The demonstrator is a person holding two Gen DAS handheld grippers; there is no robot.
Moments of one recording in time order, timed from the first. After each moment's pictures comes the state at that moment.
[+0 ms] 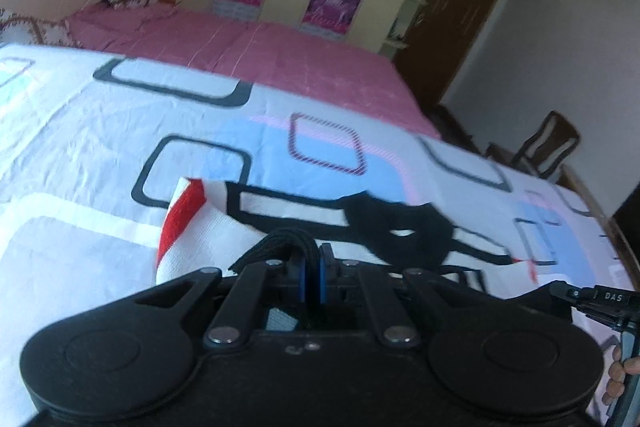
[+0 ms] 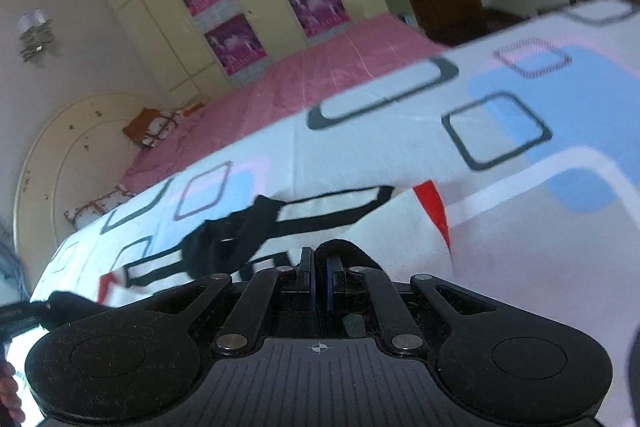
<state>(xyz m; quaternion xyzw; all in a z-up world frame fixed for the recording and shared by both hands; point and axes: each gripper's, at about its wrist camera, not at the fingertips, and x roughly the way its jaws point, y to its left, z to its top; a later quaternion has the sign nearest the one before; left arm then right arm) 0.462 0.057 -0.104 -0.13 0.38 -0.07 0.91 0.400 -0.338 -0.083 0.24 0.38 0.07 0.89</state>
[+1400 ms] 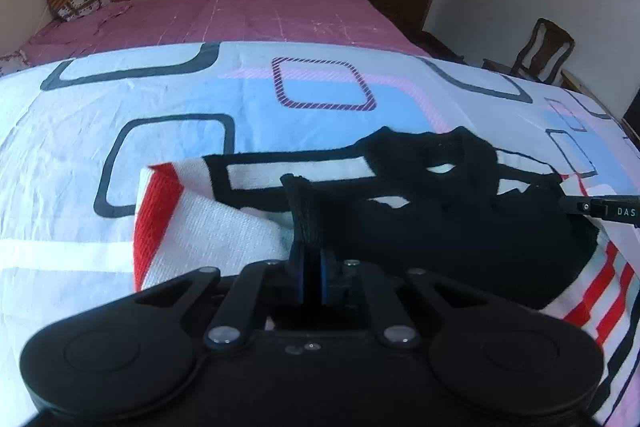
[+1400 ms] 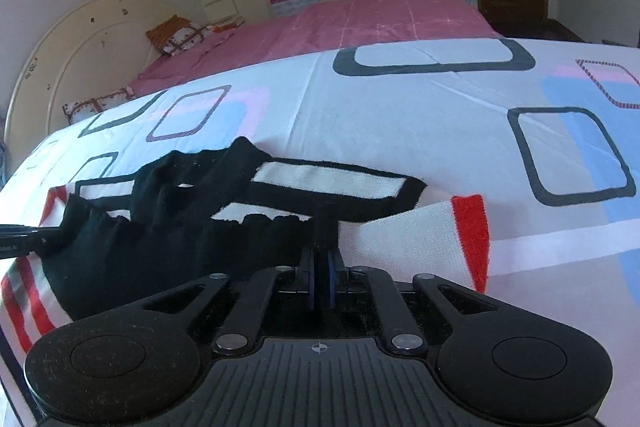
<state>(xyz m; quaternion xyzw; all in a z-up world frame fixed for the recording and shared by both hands) 0.499 0.043 -0.145 -0.02 0.43 -0.12 0.90 0.454 -0.319 -0.126 0.09 0.42 0.16 0.89</state>
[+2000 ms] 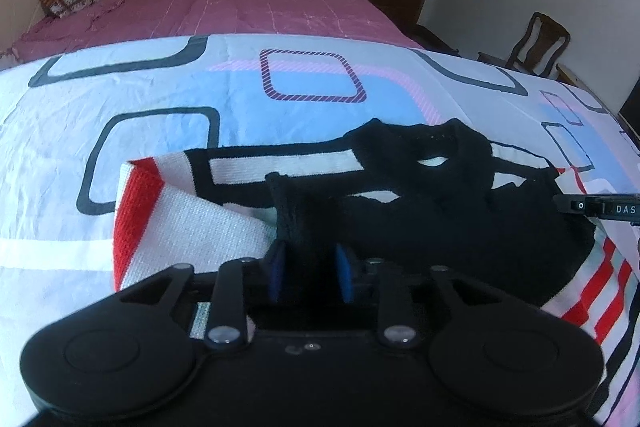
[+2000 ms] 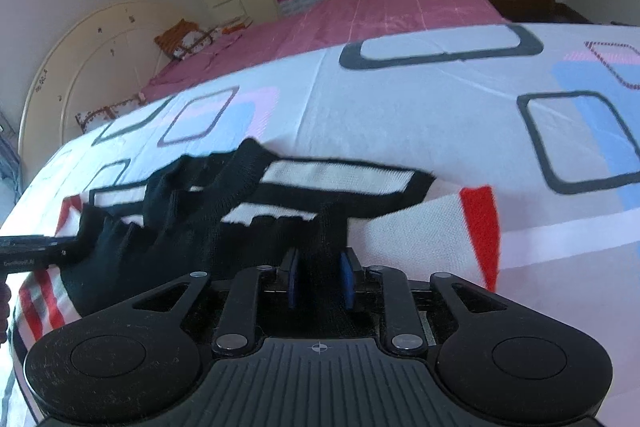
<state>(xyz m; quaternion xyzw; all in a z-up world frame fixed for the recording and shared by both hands) 0.503 0.034 -0.152 -0.01 0.44 -0.12 0.89 0.460 -0.319 -0.128 0.11 0.43 0.17 0.88</state>
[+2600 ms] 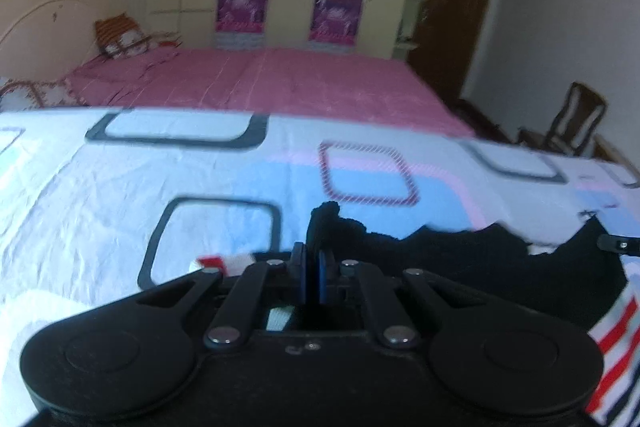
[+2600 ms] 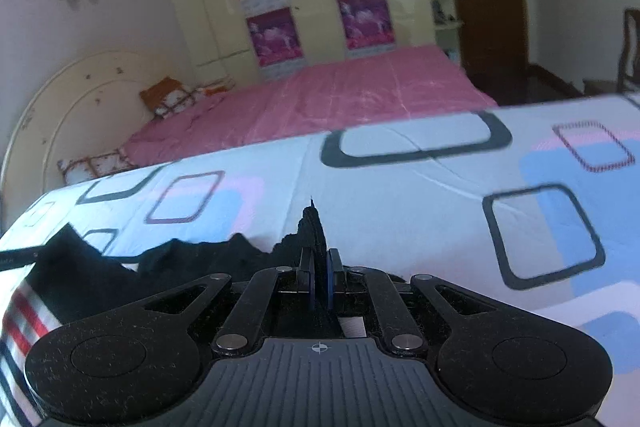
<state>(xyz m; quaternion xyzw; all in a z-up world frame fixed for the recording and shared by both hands) 0.524 0.051 -0.130 -0.04 0.36 -0.04 0.93 0.474 -0.327 -0.101 0.12 0.35 0.11 0.92</state>
